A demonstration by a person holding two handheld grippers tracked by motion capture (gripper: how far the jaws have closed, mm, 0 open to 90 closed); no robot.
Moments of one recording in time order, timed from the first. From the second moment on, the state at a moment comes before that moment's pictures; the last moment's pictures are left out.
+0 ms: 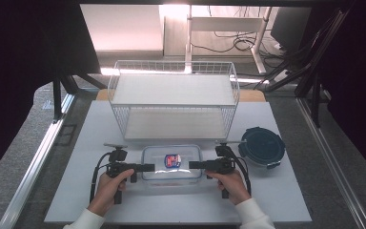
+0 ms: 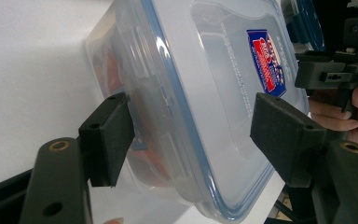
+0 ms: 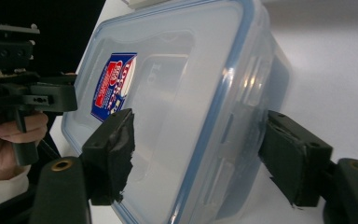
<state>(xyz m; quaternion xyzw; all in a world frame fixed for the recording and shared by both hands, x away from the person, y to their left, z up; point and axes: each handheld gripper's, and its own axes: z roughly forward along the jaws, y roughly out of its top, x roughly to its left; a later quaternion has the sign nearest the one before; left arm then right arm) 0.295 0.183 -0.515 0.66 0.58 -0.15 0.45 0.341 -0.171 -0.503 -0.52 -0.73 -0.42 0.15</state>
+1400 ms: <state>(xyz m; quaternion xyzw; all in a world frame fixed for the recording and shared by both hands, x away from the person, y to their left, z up) 0.273 0.189 -0.473 0.67 0.55 -0.09 0.48 0.312 -0.175 -0.455 -0.47 -0.74 -0.47 0.07</state>
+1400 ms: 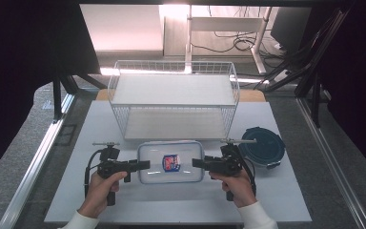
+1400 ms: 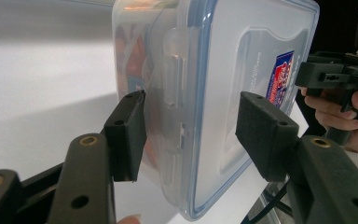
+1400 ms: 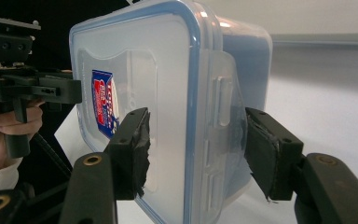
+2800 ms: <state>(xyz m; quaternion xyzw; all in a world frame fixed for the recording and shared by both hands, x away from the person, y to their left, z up) 0.287 0.195 -0.412 0.67 0.53 -0.05 0.51 0.326 -0.170 -0.397 -0.43 -0.75 -0.50 0.03</state>
